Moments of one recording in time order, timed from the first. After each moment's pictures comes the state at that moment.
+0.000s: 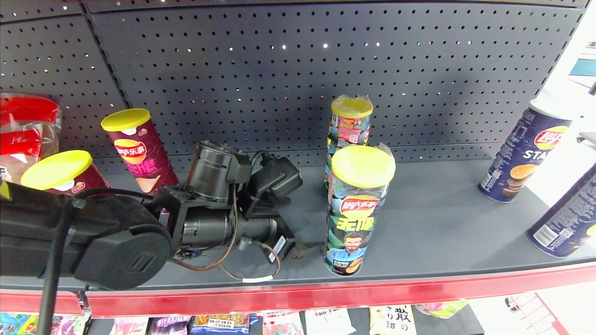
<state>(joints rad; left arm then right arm) -0.67 1.81 -0.92 -0.37 -0.25 0.29 0.35 0.42 -0.34 -0.05 -0.07 -0.05</state>
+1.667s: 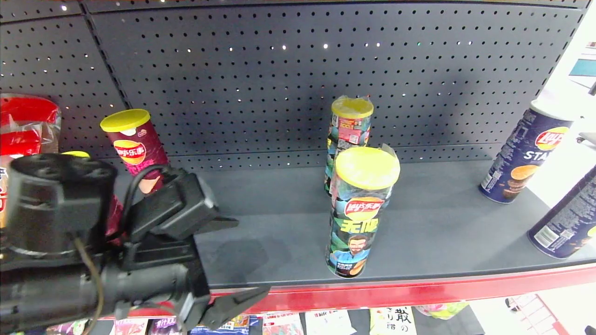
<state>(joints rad) -0.67 1.34 -0.64 -0.20 -0.25 0.28 0.35 0.40 -0.32 0.11 -0.07 -0.05</state>
